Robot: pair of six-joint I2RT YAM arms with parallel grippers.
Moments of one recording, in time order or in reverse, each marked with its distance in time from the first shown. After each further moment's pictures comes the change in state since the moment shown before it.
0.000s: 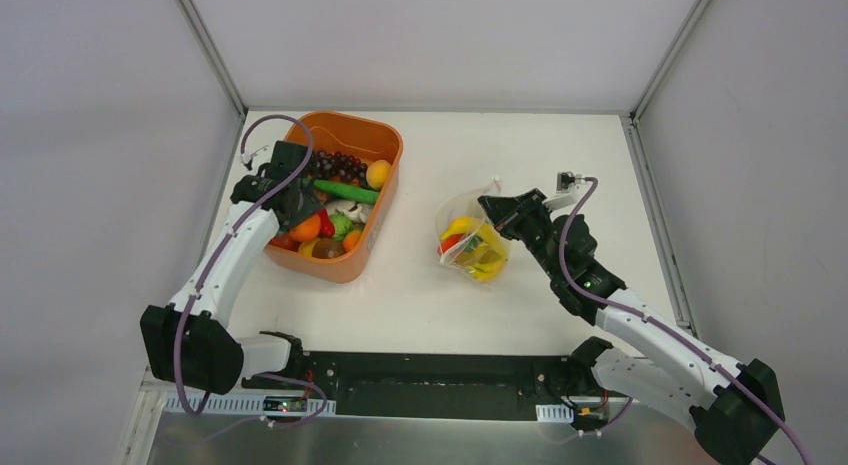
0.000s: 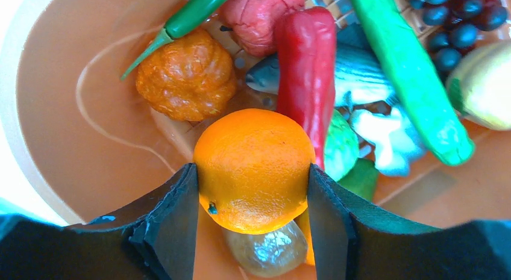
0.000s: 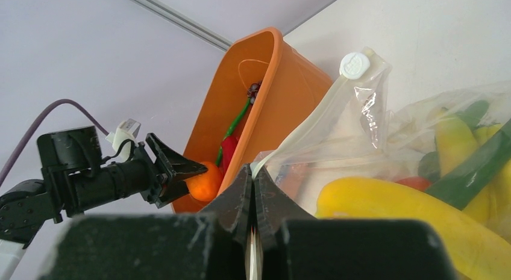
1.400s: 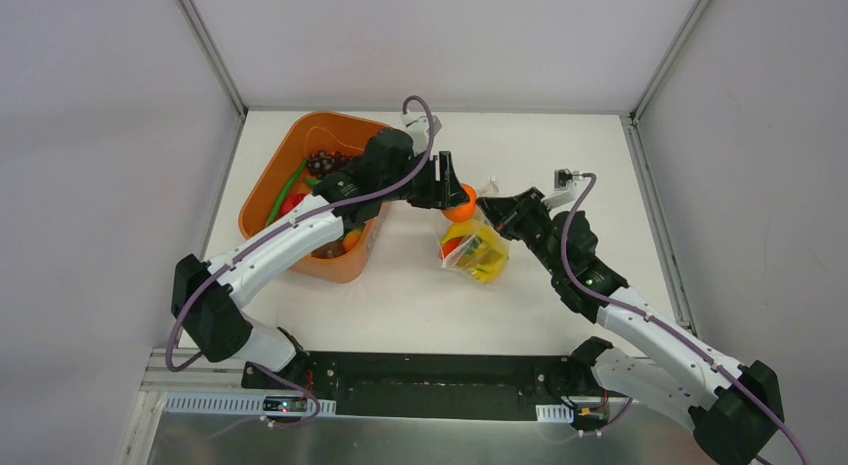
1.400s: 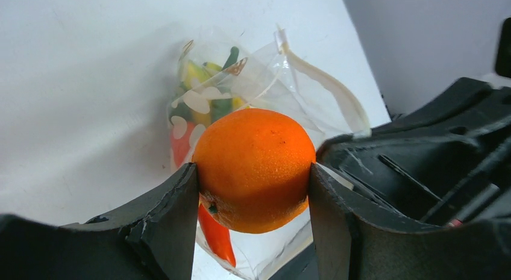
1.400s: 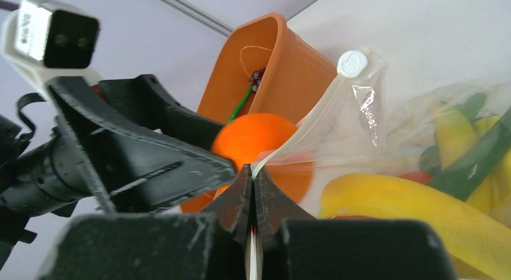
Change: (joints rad) left arm -0.541 0.149 0.171 0.603 0.637 0.190; right arm -0.007 0.003 0.029 -0.053 -0.056 0.003
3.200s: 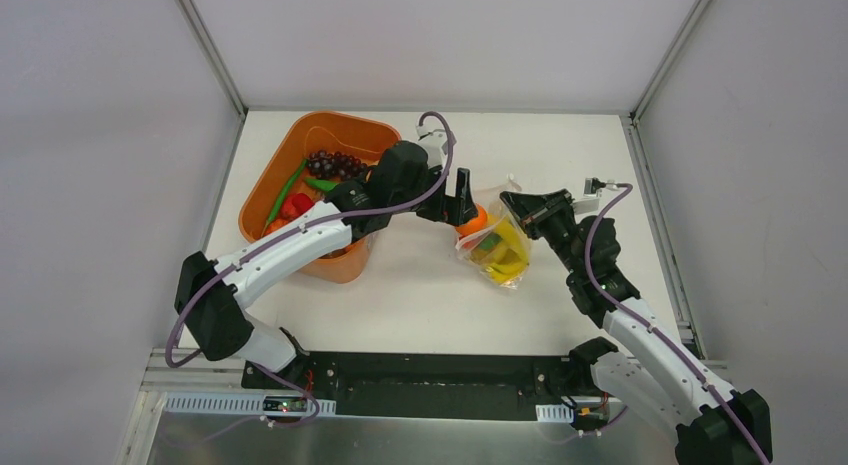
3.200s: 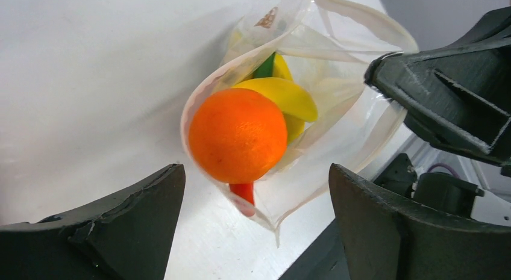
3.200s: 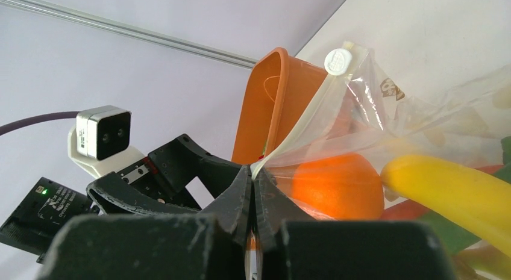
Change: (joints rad) left arm -0.082 0.050 -0.013 -0.006 -0.088 0.088; right arm -0.238 -0.082 -0.111 0.084 -0.169 0.269
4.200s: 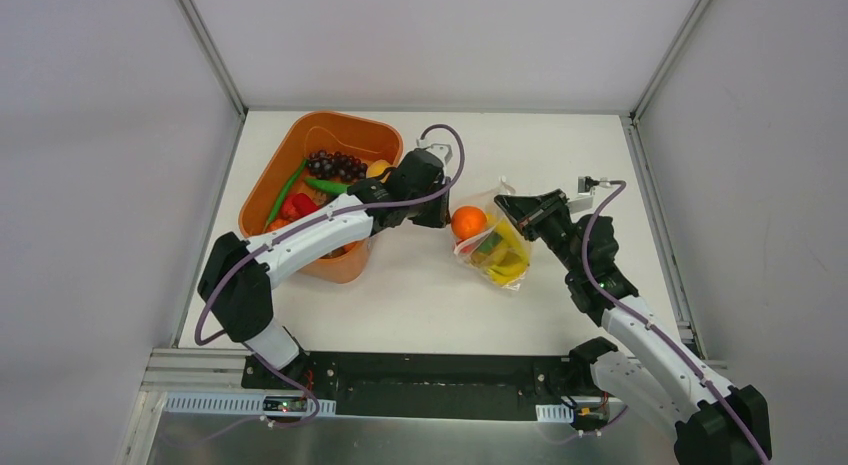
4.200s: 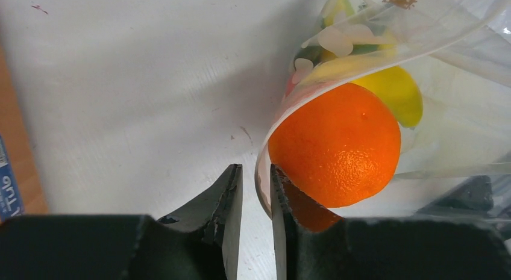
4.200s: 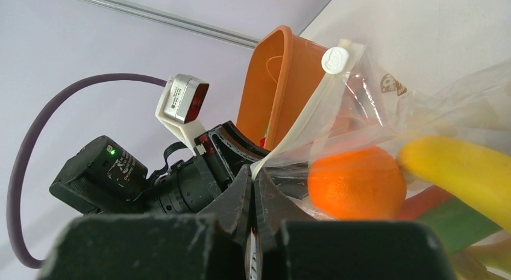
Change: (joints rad) left arm 0.013 0.117 0.014 -0.146 -0.165 -0.015; right arm -0.006 0.021 0.000 0.009 -0.076 0.000
